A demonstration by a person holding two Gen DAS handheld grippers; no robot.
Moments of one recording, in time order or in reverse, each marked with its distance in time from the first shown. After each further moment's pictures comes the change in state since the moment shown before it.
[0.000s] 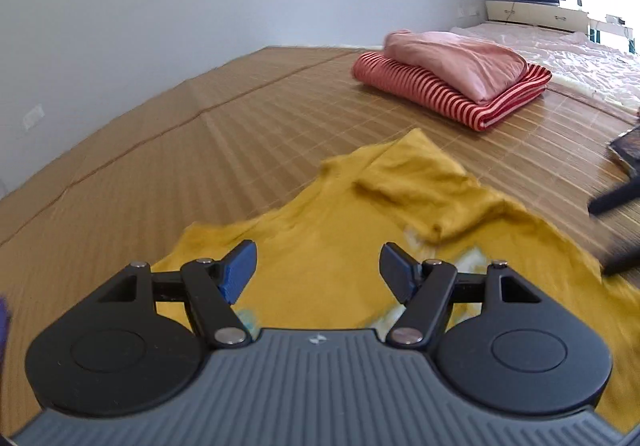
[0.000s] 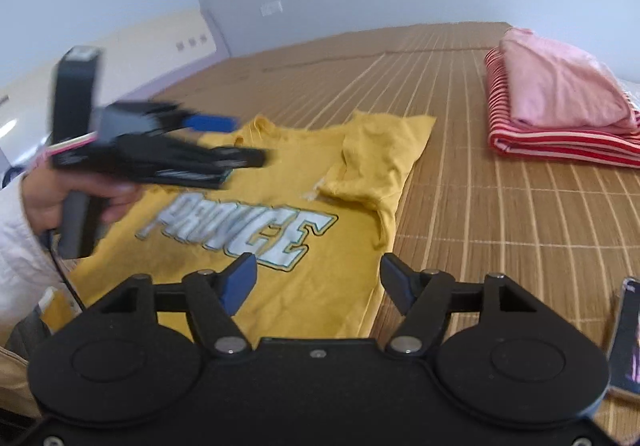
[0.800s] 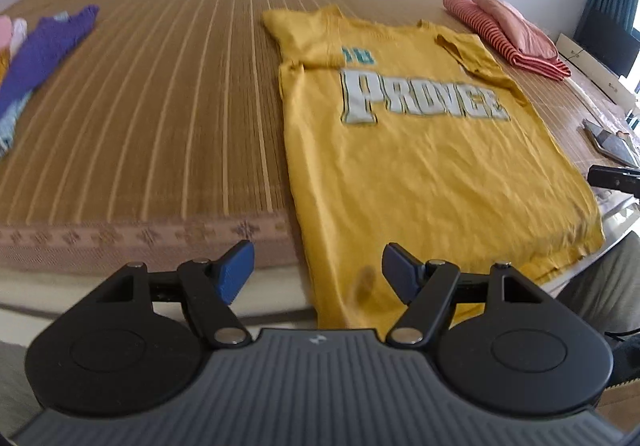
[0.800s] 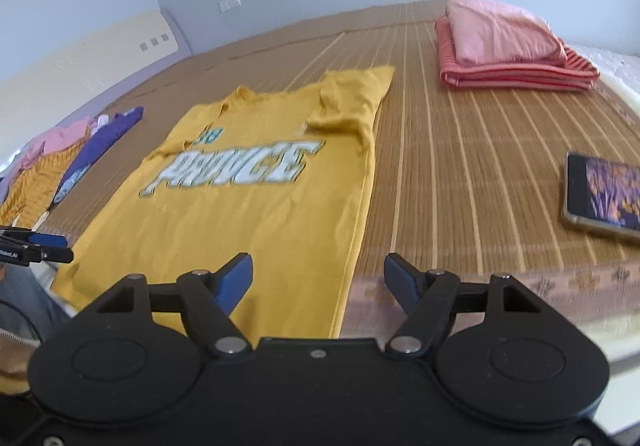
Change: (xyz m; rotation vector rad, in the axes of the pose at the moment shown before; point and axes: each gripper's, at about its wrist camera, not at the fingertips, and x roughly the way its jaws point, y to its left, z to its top) left arm -0.165 0.060 -0.188 -0.466 0.271 -0.047; right arm -0.049 0.029 -0.062 0.096 0.054 -0.102
